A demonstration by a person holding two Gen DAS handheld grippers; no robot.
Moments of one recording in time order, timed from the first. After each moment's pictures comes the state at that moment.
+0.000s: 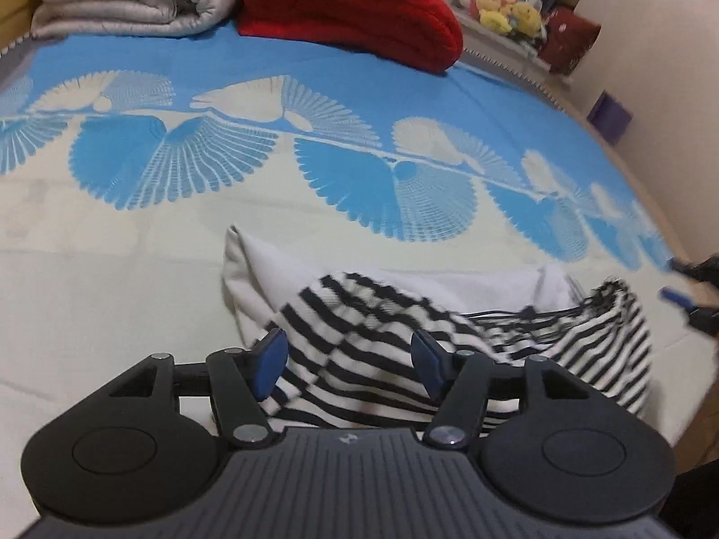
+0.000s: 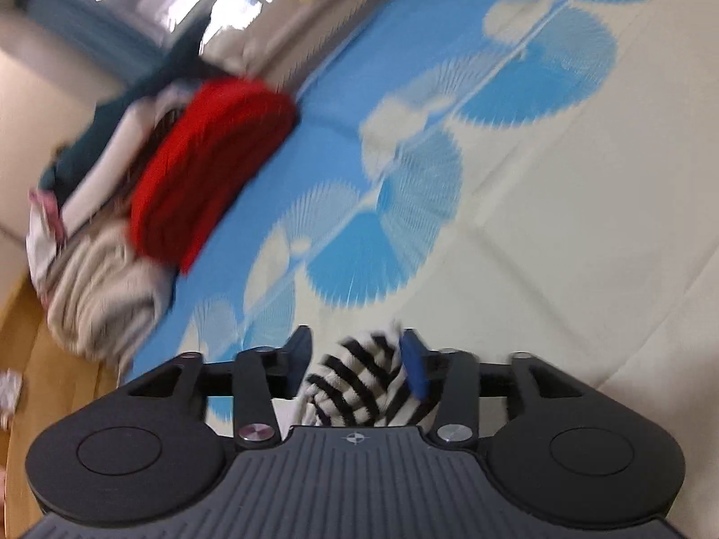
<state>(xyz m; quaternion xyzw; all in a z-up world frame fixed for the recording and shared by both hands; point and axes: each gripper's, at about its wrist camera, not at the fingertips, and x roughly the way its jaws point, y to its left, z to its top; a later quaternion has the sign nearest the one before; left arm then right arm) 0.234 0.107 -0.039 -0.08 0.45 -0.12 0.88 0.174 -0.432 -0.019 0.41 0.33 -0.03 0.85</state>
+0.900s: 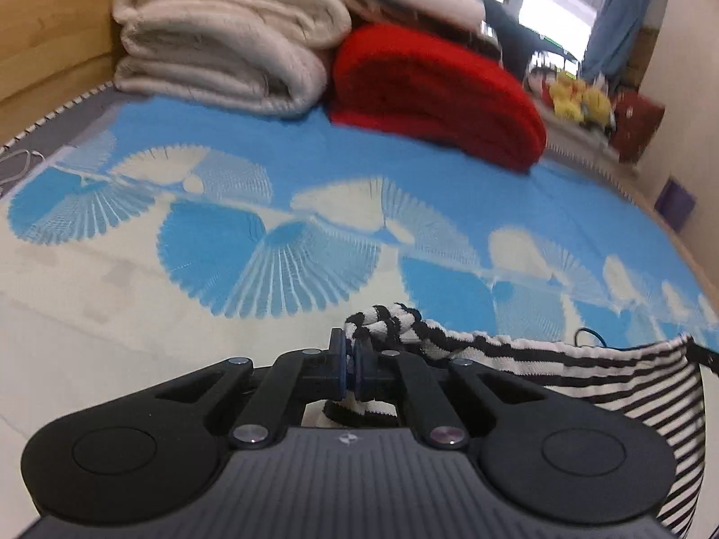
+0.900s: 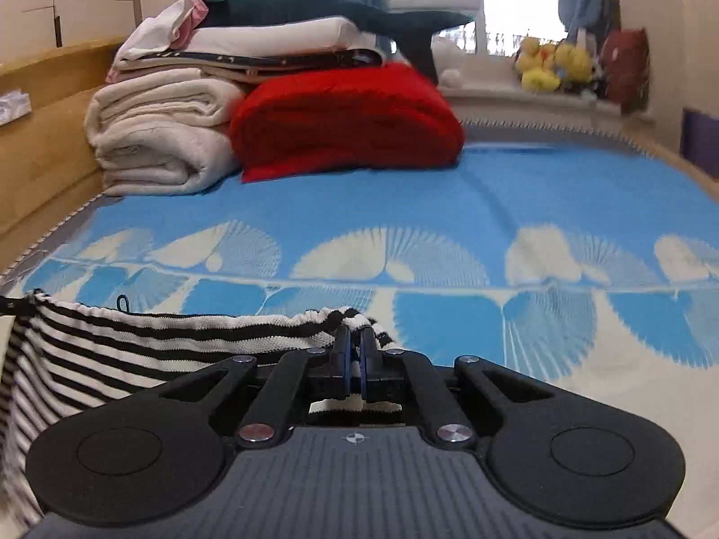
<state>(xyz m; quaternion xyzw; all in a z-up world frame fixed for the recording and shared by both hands) 0.278 0.156 -0.028 -0.09 0.37 -0.01 0.93 0.225 -0.276 0.000 0.02 0.29 0.07 0.96</state>
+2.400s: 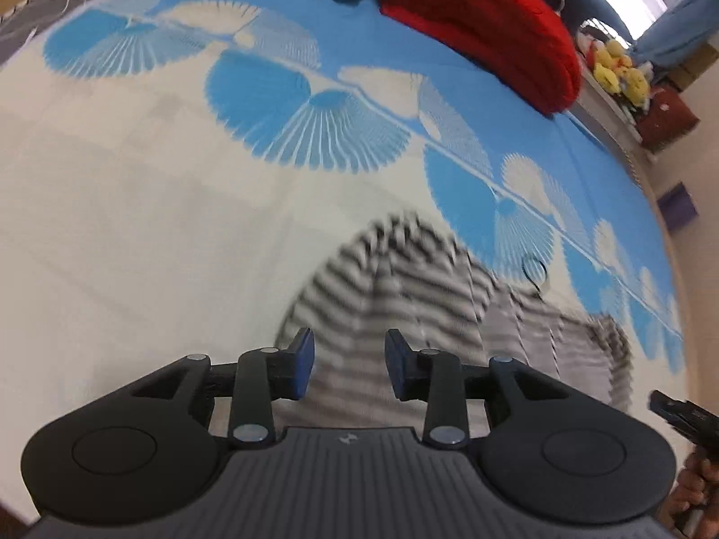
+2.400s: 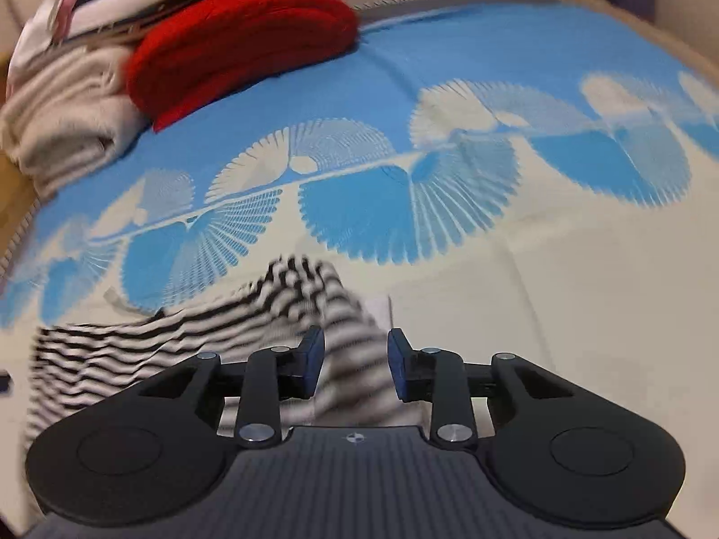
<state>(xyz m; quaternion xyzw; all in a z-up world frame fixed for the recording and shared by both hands) 0.228 0.202 -0.023 -0.21 0.51 -0.02 0.84 0.210 -0.361 -0.016 0.16 0.44 0.00 0.89</state>
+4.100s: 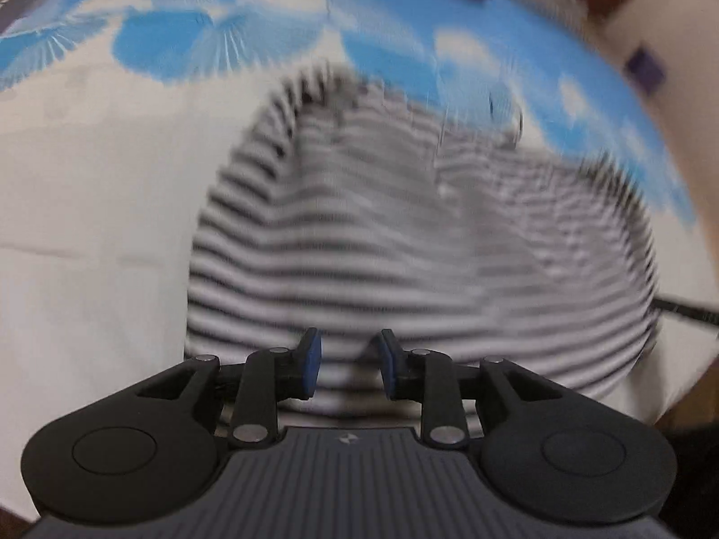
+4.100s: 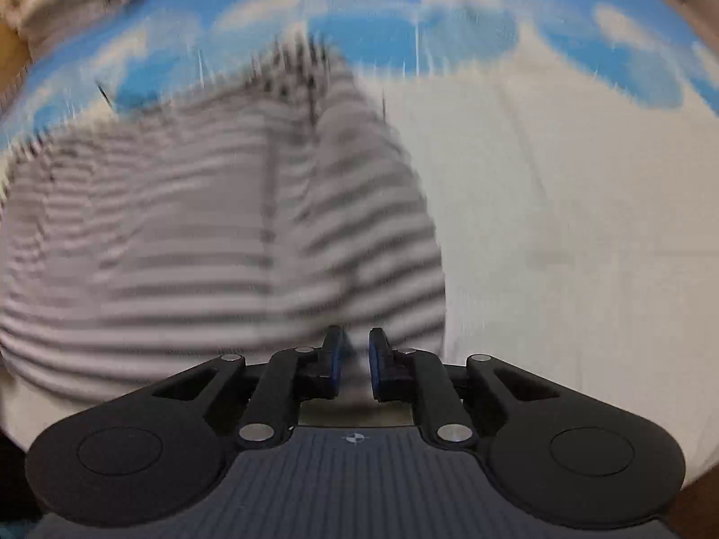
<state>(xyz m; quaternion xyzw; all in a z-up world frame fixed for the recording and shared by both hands) 0.183 0.134 -0.052 -0.10 0.53 -0.10 0.84 0.151 -0.323 -0.059 0.06 0.53 0.01 0.85</state>
